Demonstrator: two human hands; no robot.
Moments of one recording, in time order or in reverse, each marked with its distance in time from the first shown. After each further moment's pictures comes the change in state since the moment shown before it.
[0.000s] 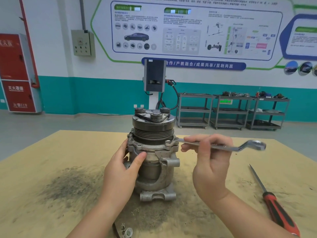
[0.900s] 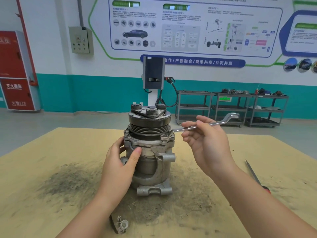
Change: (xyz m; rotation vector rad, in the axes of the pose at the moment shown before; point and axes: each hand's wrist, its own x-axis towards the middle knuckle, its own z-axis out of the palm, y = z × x) left_hand -0.001 0.001 0.003 0.058 0.030 -0.034; right_hand 0.046 -0.023 -0.006 0.343 0.210 0.843
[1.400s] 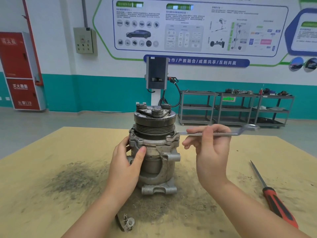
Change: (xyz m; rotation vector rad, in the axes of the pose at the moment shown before) left_hand 0.001 -0.002 0.002 0.052 -0.002 0.025; right_hand -0.006 0.038 -0.012 -0.188 -0.128 -0.555
